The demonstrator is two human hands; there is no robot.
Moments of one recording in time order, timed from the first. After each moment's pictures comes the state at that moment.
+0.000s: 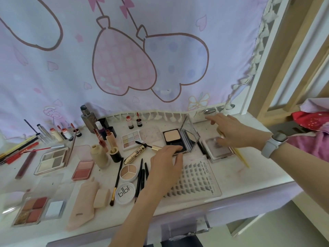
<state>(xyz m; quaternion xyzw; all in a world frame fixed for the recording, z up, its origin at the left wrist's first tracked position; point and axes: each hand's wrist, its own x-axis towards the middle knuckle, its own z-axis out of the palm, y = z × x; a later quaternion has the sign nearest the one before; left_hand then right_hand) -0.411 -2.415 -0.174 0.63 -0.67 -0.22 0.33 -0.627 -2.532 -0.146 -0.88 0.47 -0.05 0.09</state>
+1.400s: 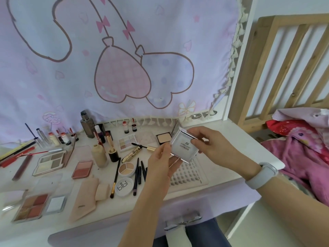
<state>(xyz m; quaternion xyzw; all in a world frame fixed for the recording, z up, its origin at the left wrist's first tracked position) -0.428 -2.372 -0.145 0.44 -0.30 -0.61 0.59 -0.580 -2.412 -0.117 -0.76 0.44 -0.36 0.29</state>
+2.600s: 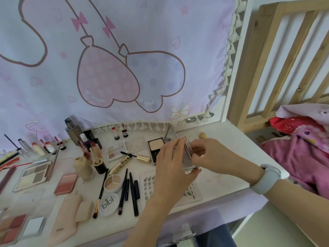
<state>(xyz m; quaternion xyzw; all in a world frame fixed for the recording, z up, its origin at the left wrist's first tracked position) -0.465 -2.416 -0.175 0.51 -0.73 0.05 0.45 -0.600 -2.439 -0.113 -0.78 0.50 -0.23 0.31</state>
